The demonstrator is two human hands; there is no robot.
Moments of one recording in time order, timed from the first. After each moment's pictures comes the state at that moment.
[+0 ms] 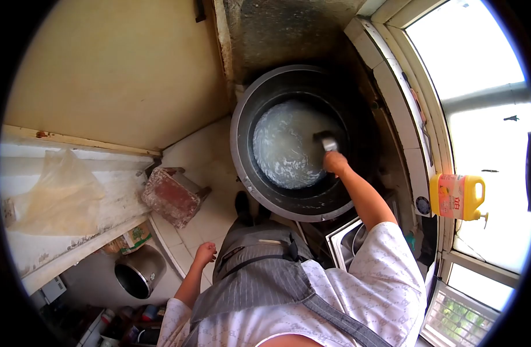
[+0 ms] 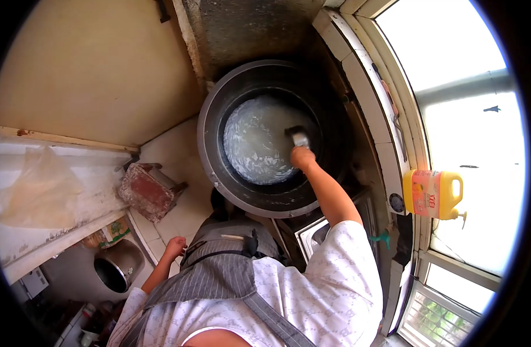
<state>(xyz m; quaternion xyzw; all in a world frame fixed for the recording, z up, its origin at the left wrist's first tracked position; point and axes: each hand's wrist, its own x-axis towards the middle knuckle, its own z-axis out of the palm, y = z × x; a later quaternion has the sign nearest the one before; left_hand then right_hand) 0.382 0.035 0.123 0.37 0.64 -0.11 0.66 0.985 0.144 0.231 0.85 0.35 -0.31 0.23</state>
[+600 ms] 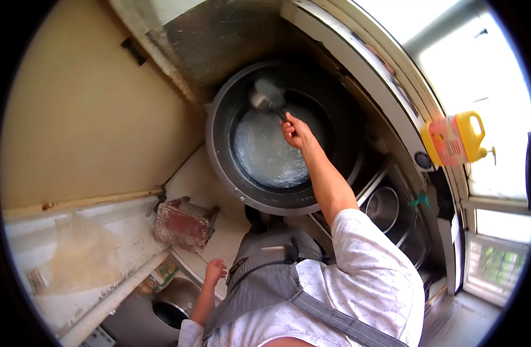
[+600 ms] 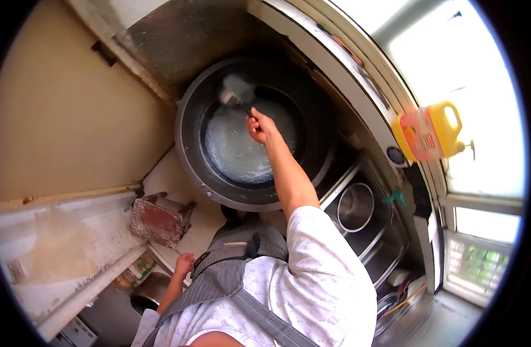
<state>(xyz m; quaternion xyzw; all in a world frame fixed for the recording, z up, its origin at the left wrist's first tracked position) 0.363 0.064 0.141 0.39 0.64 -0.11 0.65 0.983 0.191 0.213 0.41 -0.18 -0.66 -0.60</state>
